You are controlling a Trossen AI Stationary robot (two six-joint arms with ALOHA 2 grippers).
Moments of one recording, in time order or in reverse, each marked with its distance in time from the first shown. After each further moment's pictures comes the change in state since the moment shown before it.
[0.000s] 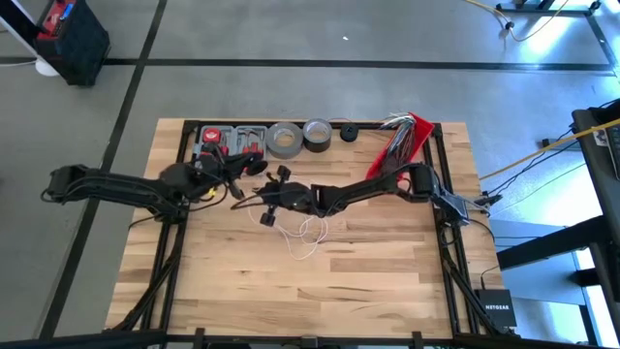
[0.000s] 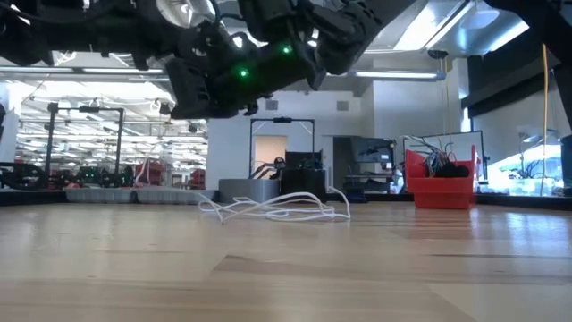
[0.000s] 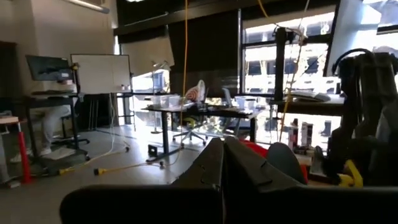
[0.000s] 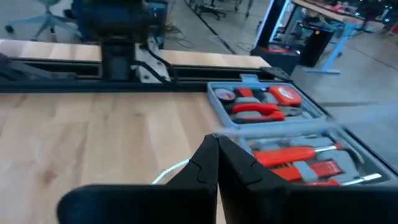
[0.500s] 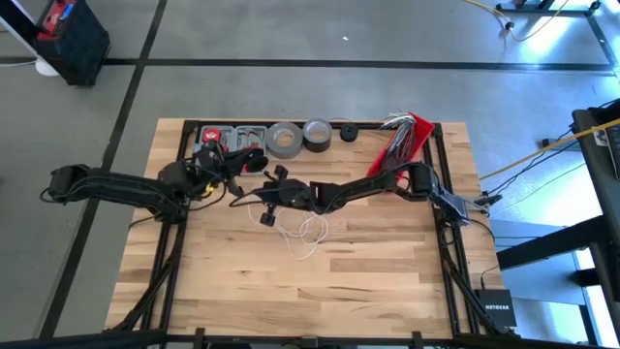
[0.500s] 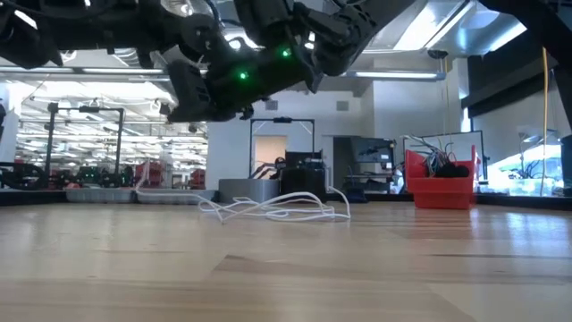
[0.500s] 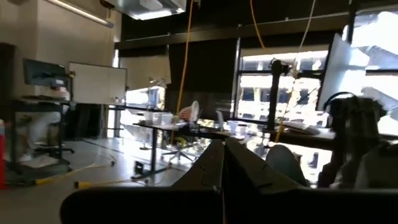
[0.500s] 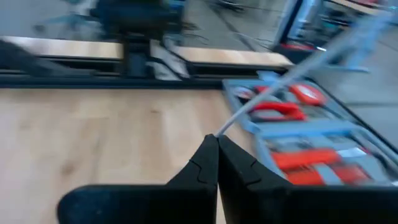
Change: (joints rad) left arm 0.040 0.057 0.000 0.151 0.041 -0.048; right arm -0.006 0.006 0.020 -0.025 -0.121 0.005
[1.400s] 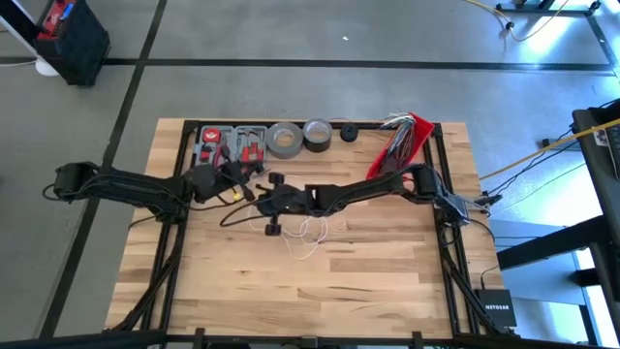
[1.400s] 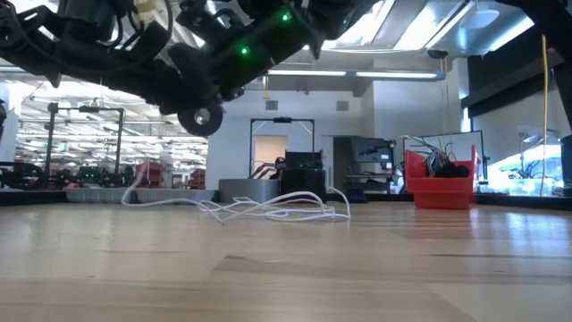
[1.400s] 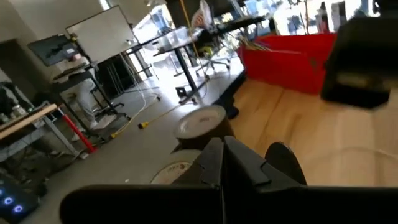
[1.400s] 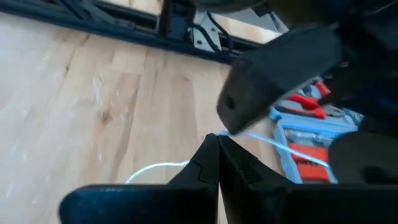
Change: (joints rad) left arm 0.022 0.121 0.002 -0.348 -0.050 0.262; right arm 0.048 -0.042 0.111 -0.341 0.009 -0.141
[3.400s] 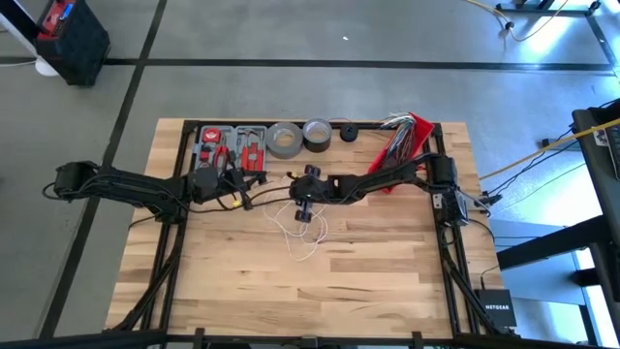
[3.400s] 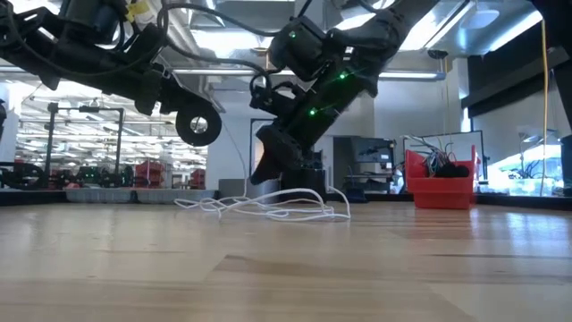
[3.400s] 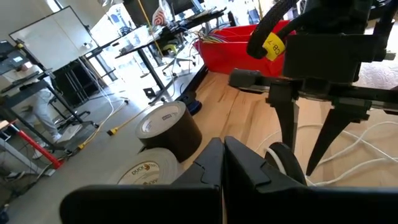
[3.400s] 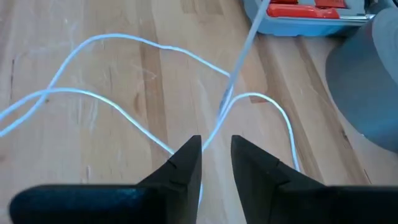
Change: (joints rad) left arm -0.012 0.000 -0.001 -0.063 0.127 0.021; right arm -0.120 -0.153 -0.411 -0.035 0.008 0.162
